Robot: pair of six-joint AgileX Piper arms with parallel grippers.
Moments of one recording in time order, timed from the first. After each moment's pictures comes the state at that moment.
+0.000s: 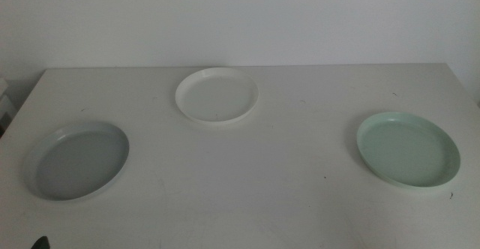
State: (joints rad) left arm -0.04 -0.01 0.03 0.01 0.32 0.03; right arm 0.08 -0.01 0.03 0.13 0.15 -0.22
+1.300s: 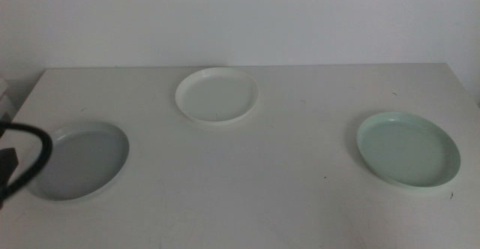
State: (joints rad) left arm 0.03 0.50 -0.47 -0.03 0.46 0.02; right arm 0.08 -0.01 0.03 0.13 0.15 -0.22
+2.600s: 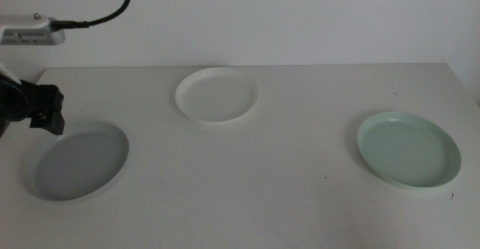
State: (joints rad) left arm 0.03 1.36 -1.16 -0.02 1.02 0.03; right arm 0.08 -0.01 0.03 0.13 0.15 -0.22
